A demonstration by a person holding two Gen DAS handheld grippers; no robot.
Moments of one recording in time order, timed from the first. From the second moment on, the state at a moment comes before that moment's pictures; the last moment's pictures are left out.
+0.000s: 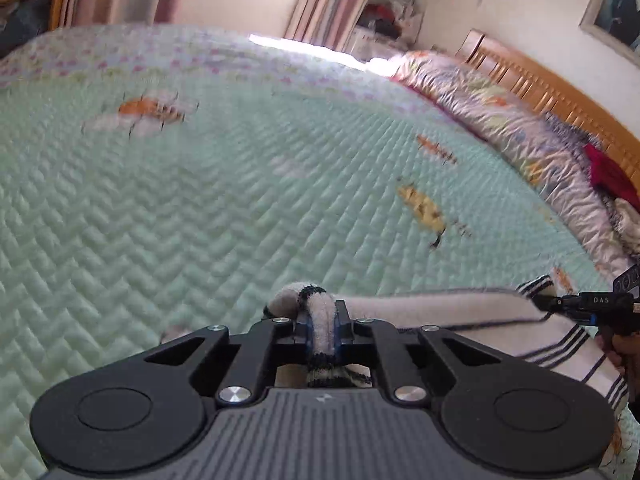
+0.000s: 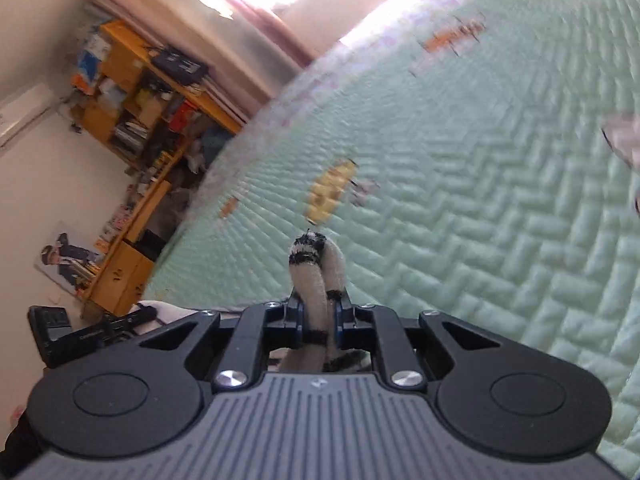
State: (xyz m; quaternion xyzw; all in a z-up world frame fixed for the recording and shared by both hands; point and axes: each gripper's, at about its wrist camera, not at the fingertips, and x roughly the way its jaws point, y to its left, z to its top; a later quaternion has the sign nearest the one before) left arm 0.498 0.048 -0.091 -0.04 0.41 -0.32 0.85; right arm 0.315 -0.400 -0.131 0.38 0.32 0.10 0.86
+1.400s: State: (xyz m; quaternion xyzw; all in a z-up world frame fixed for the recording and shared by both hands) left arm 0.357 0.112 -0.107 -0.22 0.27 -0.31 0.88; right arm 0.245 -0.391 -0.112 0.38 0.26 0.12 0.88
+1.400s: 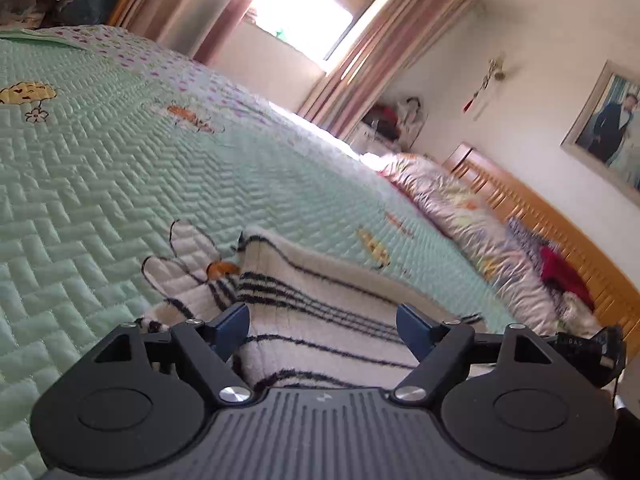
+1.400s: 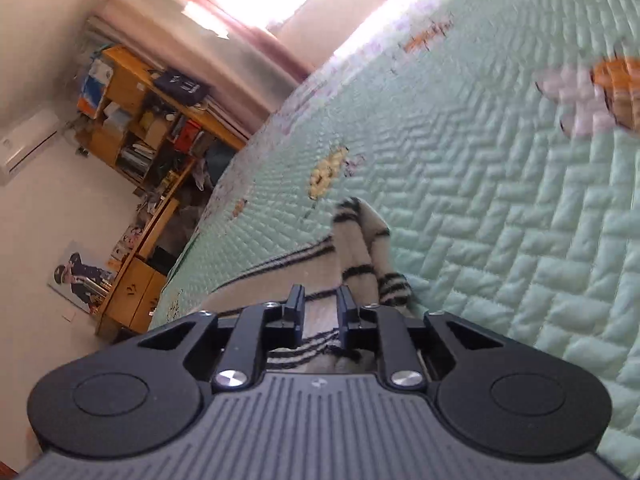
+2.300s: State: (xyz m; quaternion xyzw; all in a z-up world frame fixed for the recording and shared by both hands) left arm 0.250 0.012 -0.089 0.08 0.28 -0.26 0.92; right arm 0.153 -0.247 -0.079 0.04 0.24 0.06 0.97
